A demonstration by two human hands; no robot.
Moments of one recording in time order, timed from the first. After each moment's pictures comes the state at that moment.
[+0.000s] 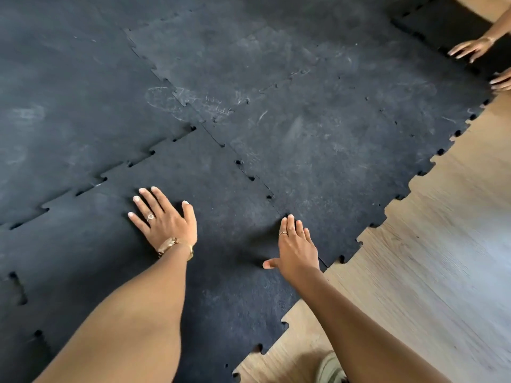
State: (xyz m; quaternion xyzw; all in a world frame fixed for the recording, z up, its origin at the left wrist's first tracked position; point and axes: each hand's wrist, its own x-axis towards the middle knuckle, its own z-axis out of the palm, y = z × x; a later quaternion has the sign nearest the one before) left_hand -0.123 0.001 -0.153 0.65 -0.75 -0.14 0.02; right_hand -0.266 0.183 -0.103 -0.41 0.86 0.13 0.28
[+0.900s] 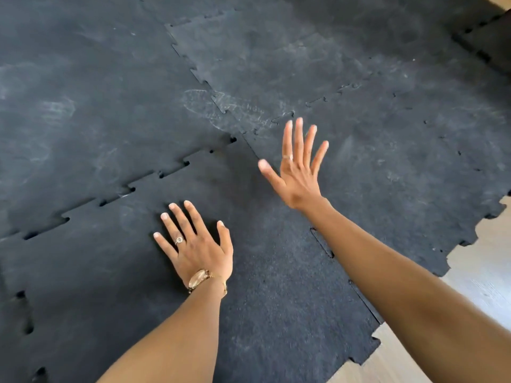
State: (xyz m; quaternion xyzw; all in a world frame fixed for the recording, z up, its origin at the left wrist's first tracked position) left_hand -0.127 -0.005 -0.169 0.66 -0.74 -0.09 0.02; right_hand -0.339 -0.016 -0.121 -0.54 0.82 -0.19 0.04
